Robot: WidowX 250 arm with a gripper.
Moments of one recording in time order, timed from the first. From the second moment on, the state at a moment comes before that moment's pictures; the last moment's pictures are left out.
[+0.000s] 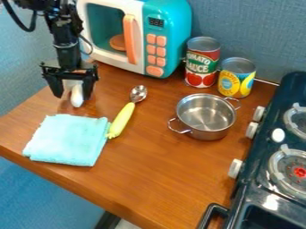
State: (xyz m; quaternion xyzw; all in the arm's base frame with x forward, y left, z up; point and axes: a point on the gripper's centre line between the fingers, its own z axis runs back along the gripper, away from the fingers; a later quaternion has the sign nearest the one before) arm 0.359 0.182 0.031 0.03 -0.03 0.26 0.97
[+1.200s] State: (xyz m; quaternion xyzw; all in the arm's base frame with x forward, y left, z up) arm 0.340 0.100 0.089 -0.03 -0.11 0.19 0.98
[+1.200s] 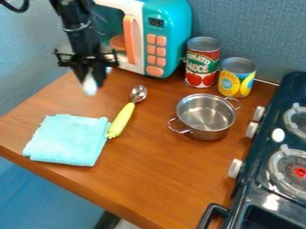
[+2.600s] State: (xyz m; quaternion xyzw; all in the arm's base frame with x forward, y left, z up) arm 0.275 -0.073 0.028 -0.04 0.00 -0.05 1.00
